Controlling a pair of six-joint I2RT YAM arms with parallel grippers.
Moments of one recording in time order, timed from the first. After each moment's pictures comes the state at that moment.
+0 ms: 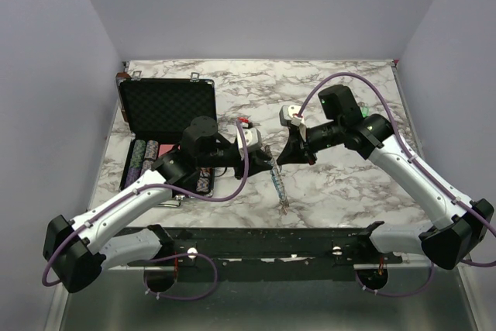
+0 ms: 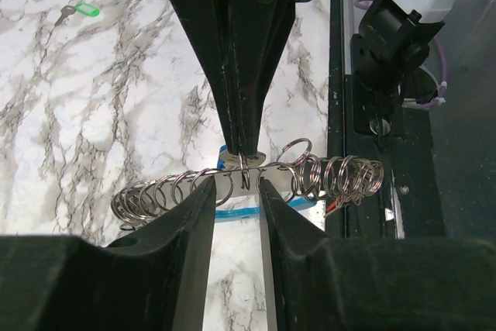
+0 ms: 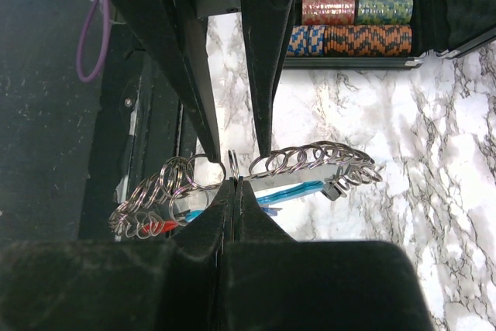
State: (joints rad) left arm -0.77 1.06 0.86 -0.04 0.68 0.13; right arm 0.60 1.26 1.27 -0.79 -0.91 -0.58
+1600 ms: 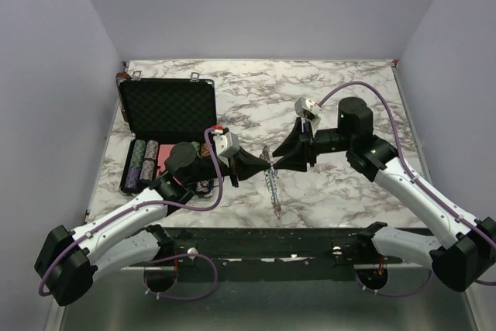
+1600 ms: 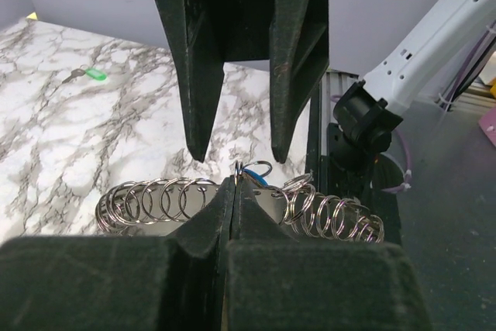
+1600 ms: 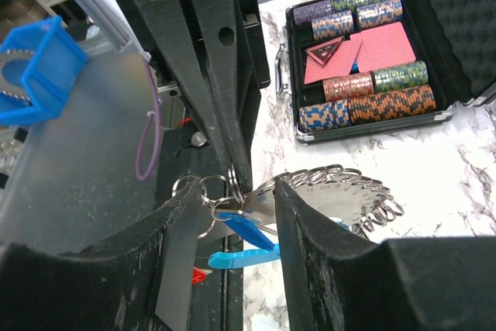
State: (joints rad) left arm -0.77 0.94 0.56 0.49 0.62 -0.21; right arm 0.55 1.10 0.96 -0.16 -1.04 0.01
